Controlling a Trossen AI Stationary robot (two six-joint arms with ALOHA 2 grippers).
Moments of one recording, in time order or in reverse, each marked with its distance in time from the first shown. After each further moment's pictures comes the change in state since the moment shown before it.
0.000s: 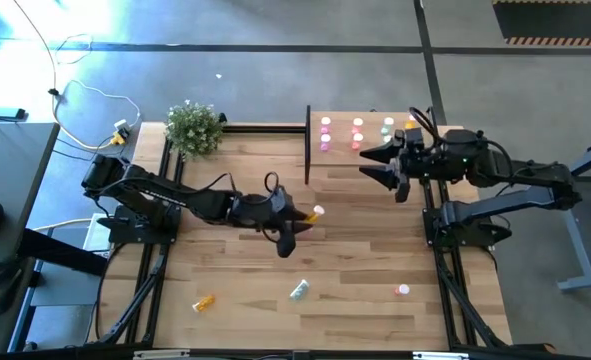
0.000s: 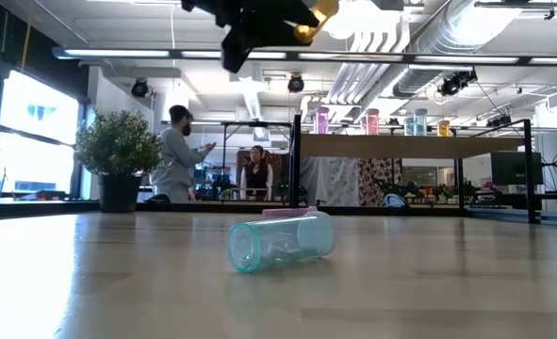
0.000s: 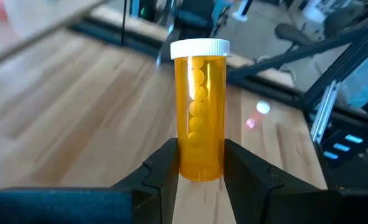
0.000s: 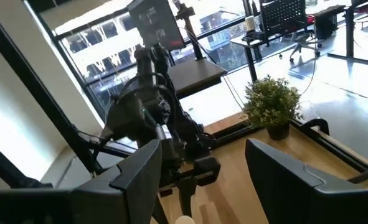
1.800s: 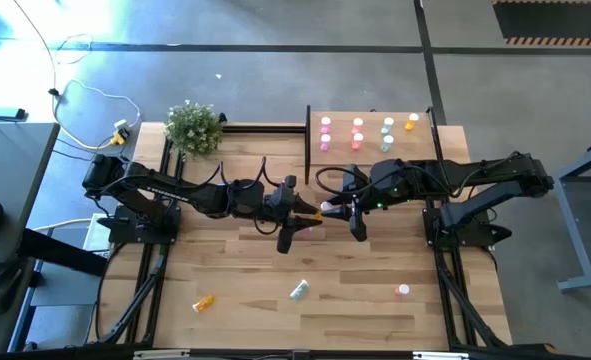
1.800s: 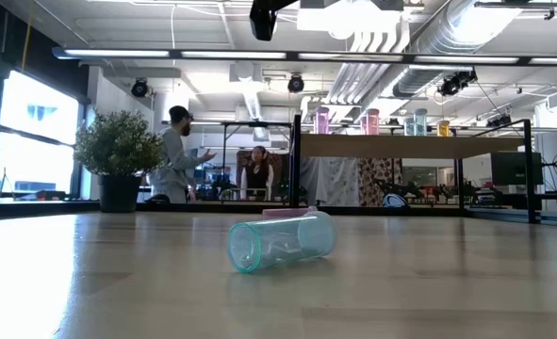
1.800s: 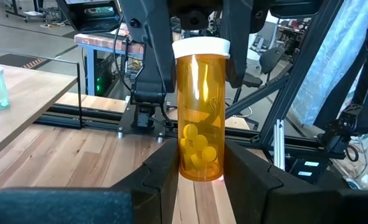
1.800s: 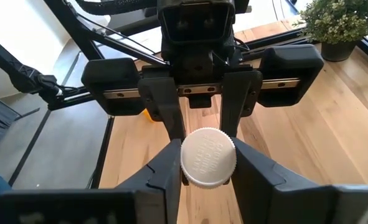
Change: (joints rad) left arm 0.049 0.000 0.001 0.280 0.192 0.201; right arm 0.169 0.391 0.209 -0.209 -0.053 -0.043
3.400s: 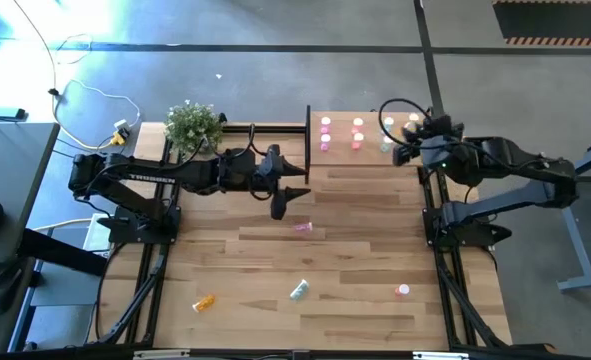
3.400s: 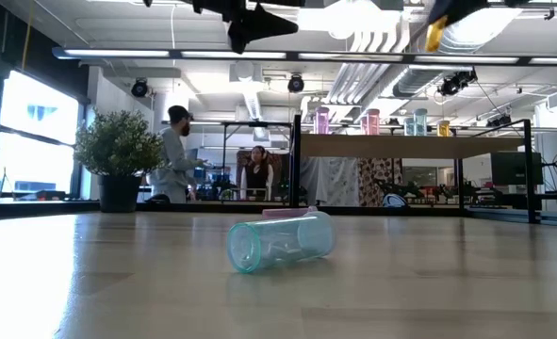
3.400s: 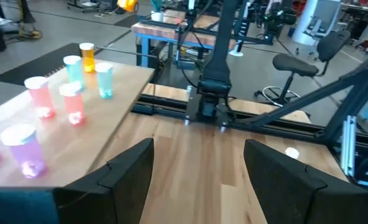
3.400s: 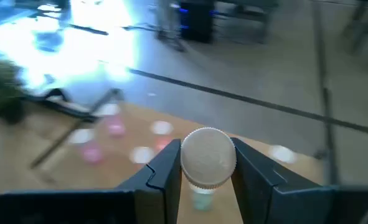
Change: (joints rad) left arm 0.192 -0.136 0.000 -0.234 0.004 0.058; right arm -0.182 -0.328 -0.001 -0.649 0.932 0.384
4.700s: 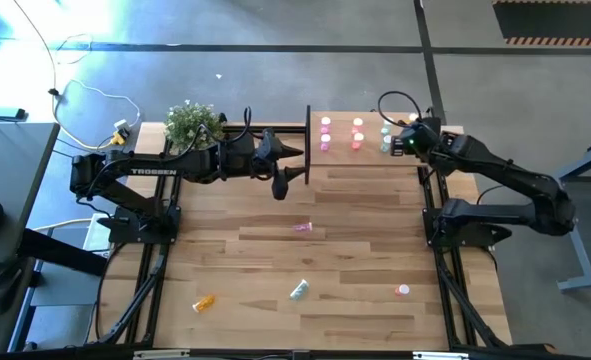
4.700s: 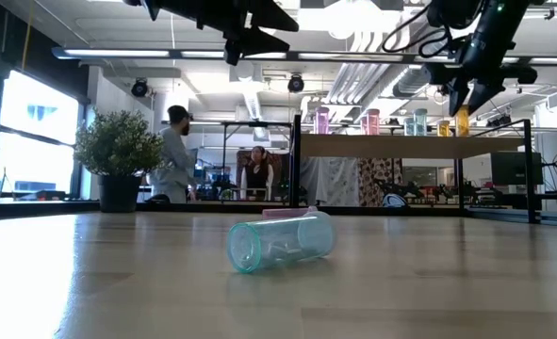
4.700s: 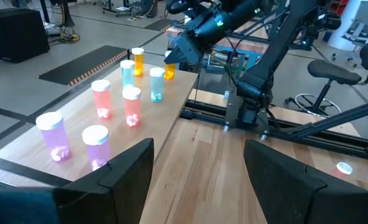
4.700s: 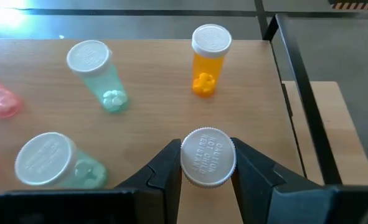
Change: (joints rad) left arm 0.126 0.002 0.000 0.001 0.000 0.024; right arm -0.551 0.003 -0.375 0.133 -0.314 0.087
